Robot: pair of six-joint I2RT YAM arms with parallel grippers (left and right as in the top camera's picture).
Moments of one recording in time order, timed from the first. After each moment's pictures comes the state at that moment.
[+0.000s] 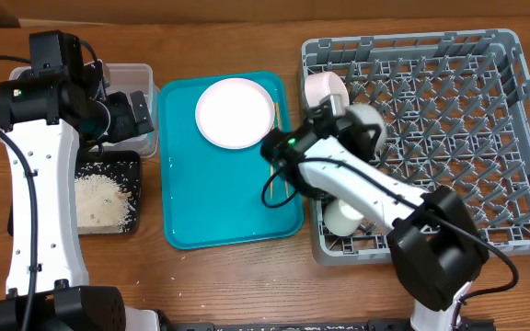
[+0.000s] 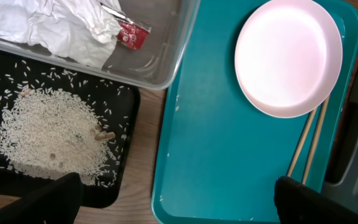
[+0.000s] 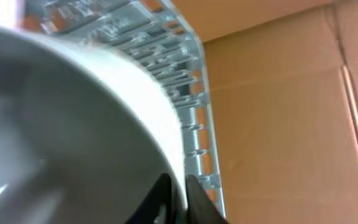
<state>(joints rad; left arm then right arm) 0.16 1.62 1.71 -1.32 0.11 -0.18 0.73 1.95 1.46 -1.38 1.29 0.67</state>
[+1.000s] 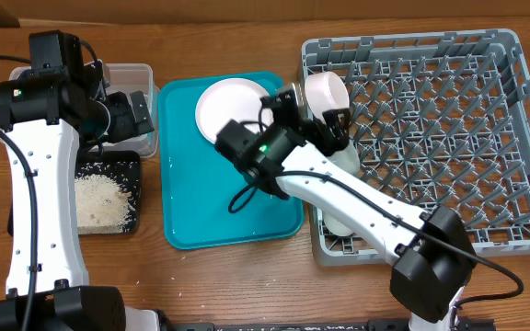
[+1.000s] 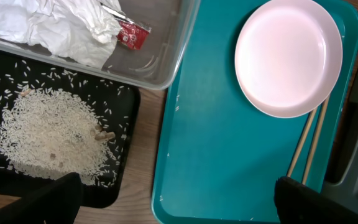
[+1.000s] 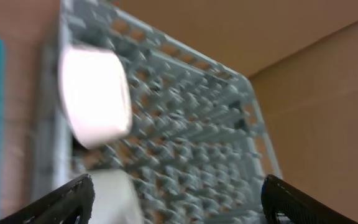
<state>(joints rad) 0.16 1.62 1.71 -1.32 0.11 -0.18 0.87 1.95 1.73 -1.29 1.15 0.67</state>
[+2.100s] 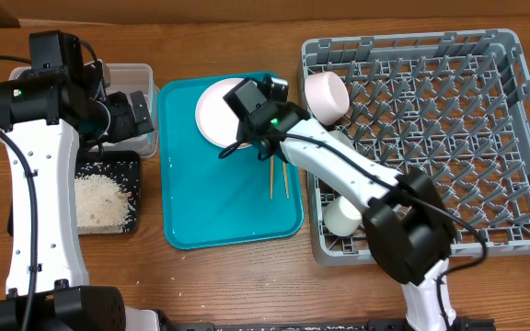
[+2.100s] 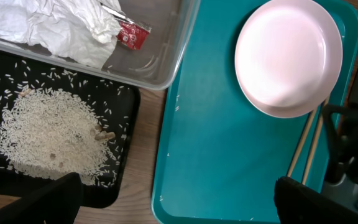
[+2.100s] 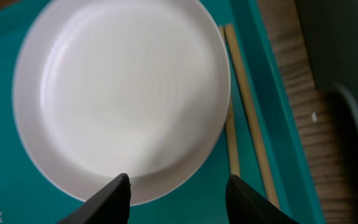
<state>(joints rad) 0.16 1.62 1.71 -1.32 0.11 -0.18 0.71 2.14 1.71 -0.68 0.23 0.87</state>
